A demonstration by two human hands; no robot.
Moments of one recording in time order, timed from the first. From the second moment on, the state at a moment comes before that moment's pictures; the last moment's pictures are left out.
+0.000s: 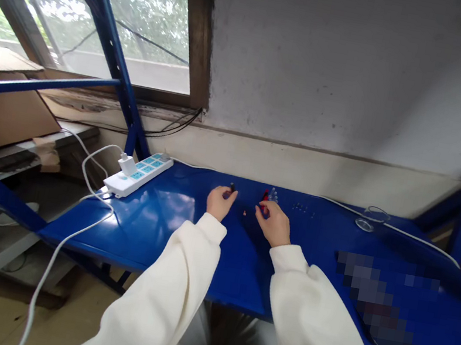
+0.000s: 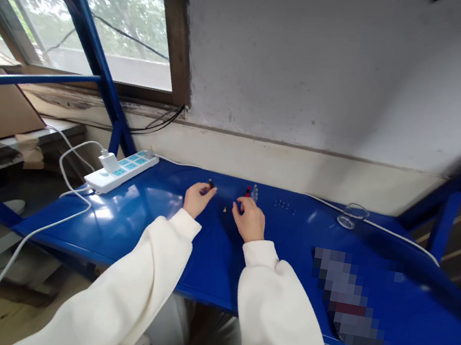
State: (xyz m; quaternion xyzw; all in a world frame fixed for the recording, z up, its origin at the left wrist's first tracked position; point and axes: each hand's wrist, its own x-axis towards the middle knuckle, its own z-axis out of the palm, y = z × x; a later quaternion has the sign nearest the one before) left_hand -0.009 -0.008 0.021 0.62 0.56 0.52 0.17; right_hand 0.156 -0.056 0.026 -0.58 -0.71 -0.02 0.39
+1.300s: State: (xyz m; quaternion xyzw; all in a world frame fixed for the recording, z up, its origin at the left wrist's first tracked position) left_hand -0.022 -0.020 0.034 0.58 0.71 0.39 -0.07; right_hand 0.184 -0.033 0.007 -0.78 -0.58 0.04 0.23
